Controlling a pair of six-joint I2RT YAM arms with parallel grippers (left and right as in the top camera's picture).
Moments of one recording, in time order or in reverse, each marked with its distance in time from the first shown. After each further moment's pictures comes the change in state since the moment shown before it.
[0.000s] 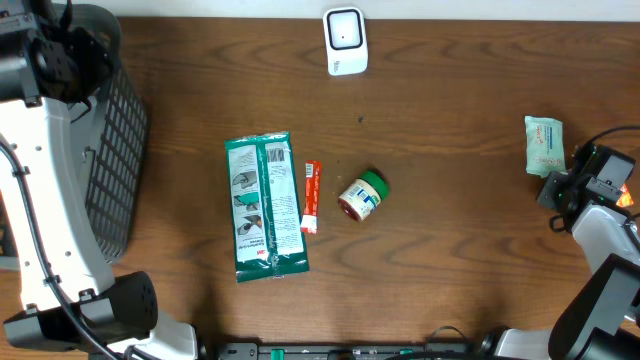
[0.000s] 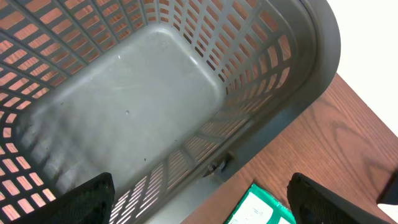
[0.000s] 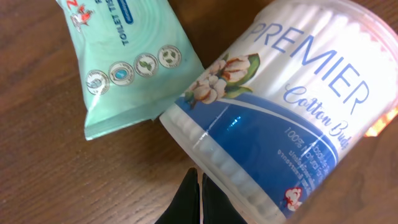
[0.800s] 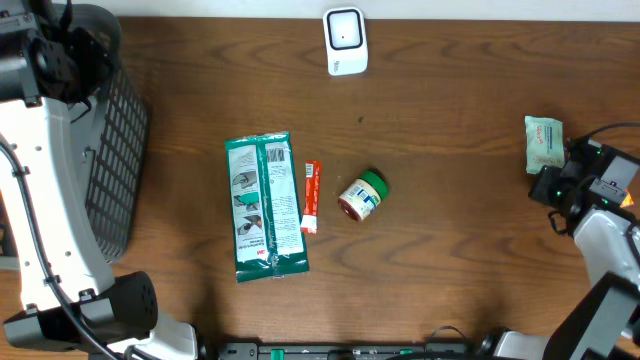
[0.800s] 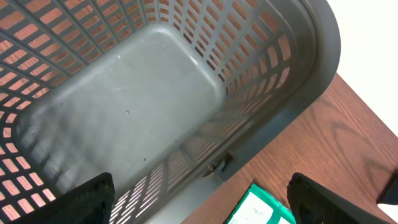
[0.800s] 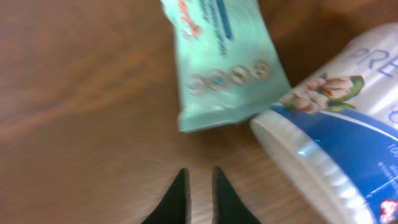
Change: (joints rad) left arm 0.000 0.000 0.000 0.000 0.000 0.000; right arm 0.000 -0.081 0.000 -0.038 -0.275 -0.014
